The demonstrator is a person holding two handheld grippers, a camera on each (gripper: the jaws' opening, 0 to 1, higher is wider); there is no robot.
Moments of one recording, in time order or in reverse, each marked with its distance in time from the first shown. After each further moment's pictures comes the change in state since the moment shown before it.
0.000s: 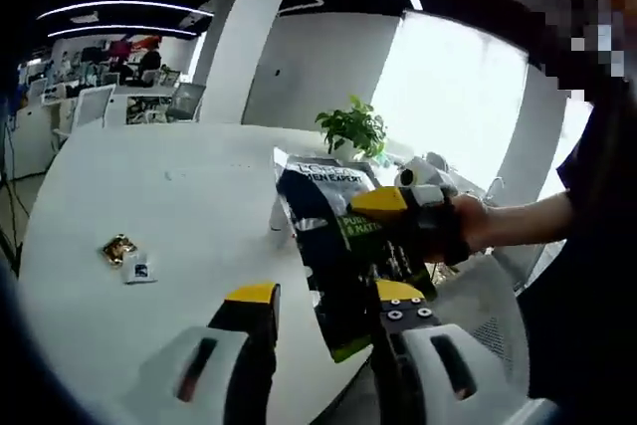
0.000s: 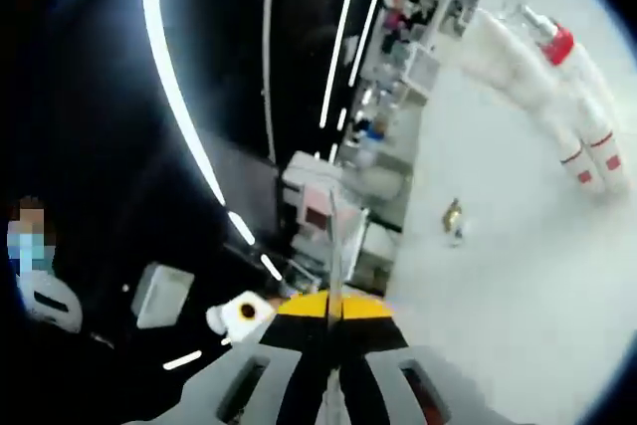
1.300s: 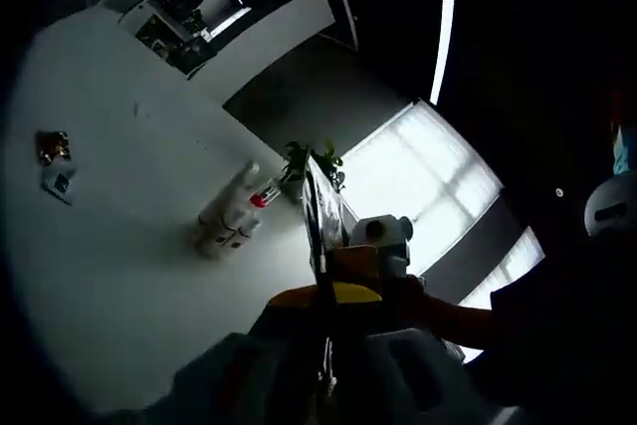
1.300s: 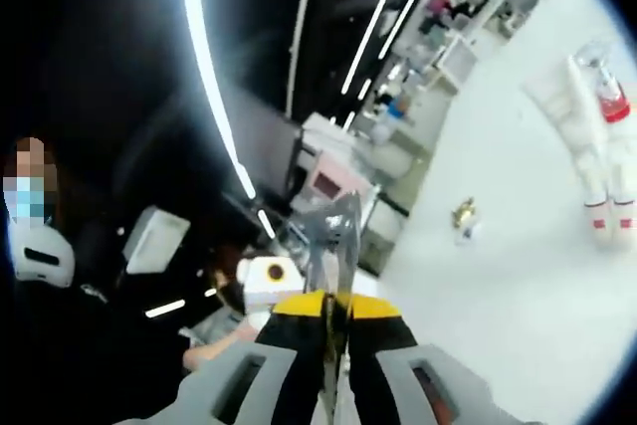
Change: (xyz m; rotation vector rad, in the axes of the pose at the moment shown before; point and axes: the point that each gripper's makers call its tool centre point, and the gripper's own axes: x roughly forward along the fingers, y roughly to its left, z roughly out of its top) left arm 0.020 -0.032 0.021 -0.437 -0.149 -0.243; right arm -0.009 -0.003 -0.010 -0.121 0.090 -0.057
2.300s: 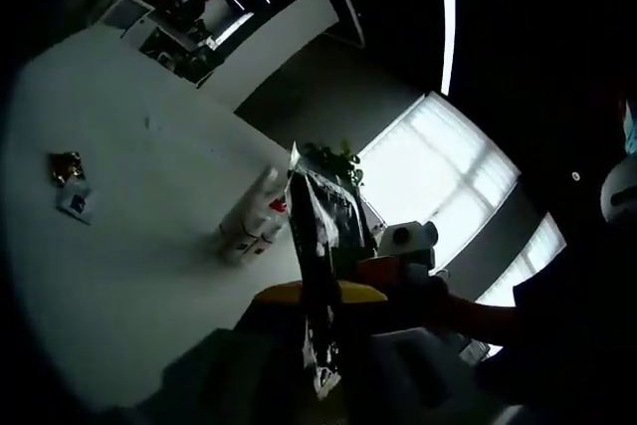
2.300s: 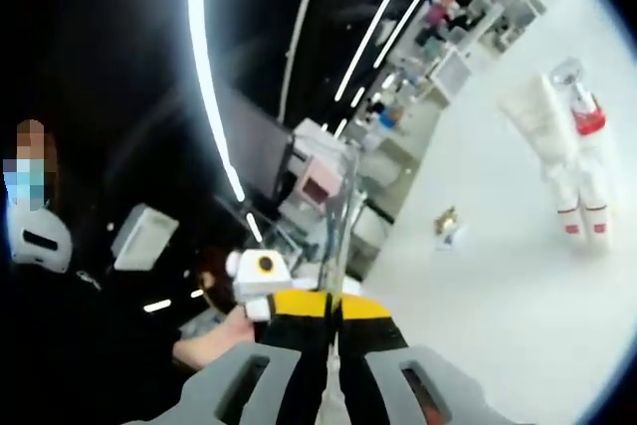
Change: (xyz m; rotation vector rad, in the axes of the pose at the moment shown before) left arm -0.001 0.014 0.004 0.091 0.016 0.101; right arm -0.016 -0.010 0.000 -0.039 -0.023 -0.056
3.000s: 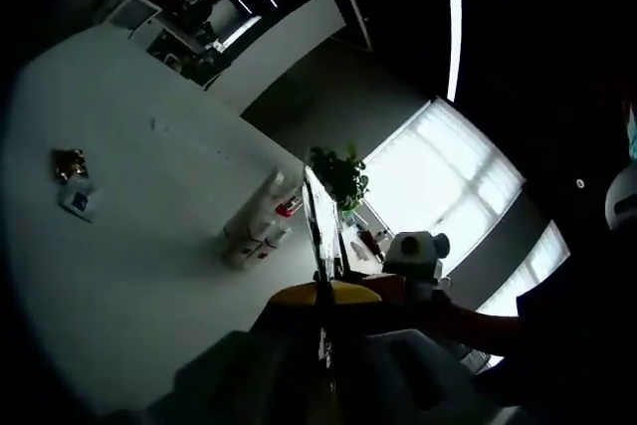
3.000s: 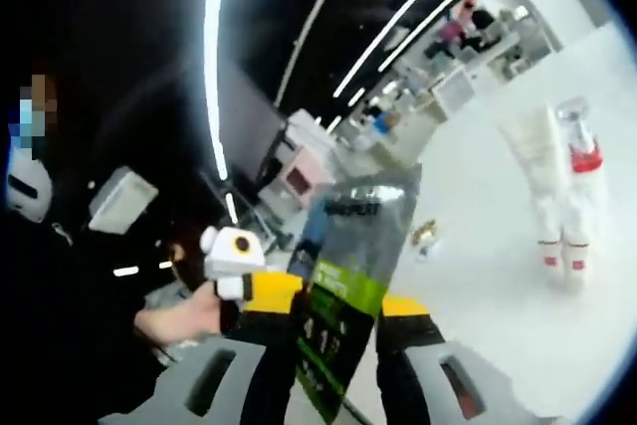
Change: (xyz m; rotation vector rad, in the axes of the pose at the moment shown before) left arm 0.005 0.005 0.004 -0.030 -0.025 0.008; right arm 0.003 -0.012 -0.005 -0.272 0.034 -0.088
